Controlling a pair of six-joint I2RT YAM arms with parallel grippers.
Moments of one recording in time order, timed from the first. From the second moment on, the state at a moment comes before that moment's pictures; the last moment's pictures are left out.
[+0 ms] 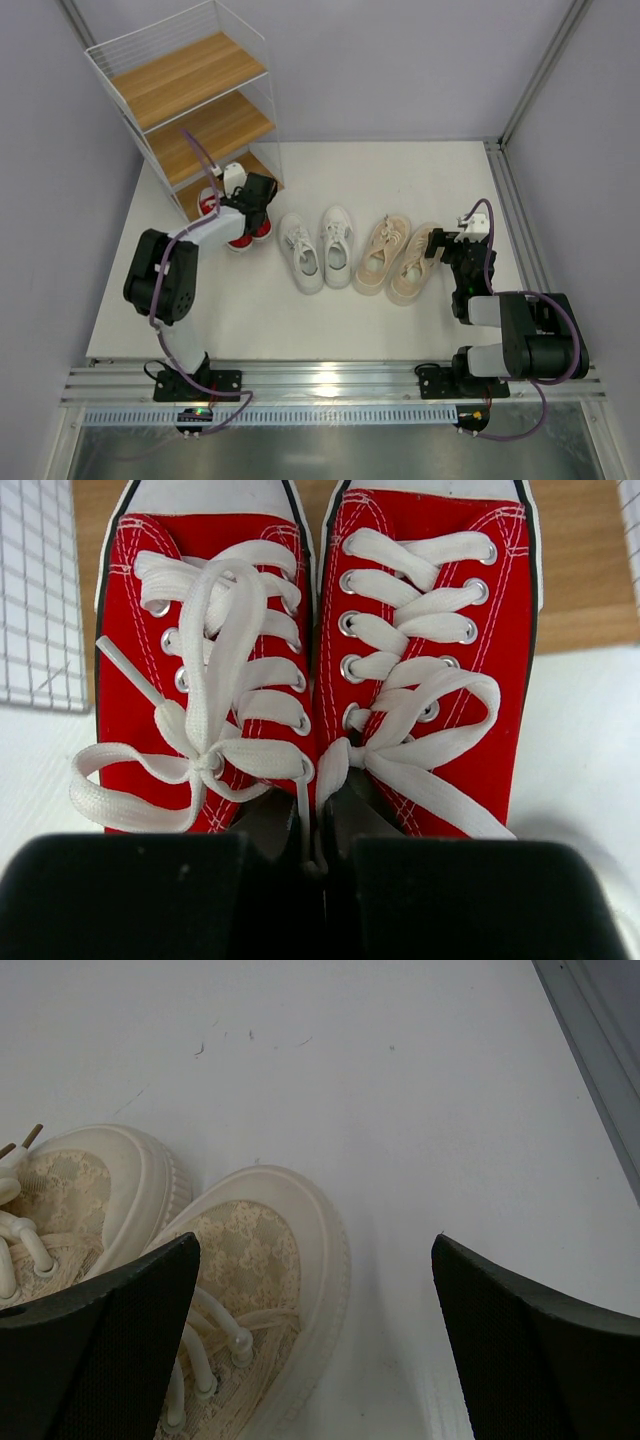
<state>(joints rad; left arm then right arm) -0.39 1.78 1.16 -0.26 -0.72 -0.67 -0.03 1.36 0.19 1.02 0.00 0.00</state>
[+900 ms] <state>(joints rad) -0.34 1.91 1.27 -0.21 -0.77 -0.69 -0.03 1.36 0.19 1.02 0.00 0.00</state>
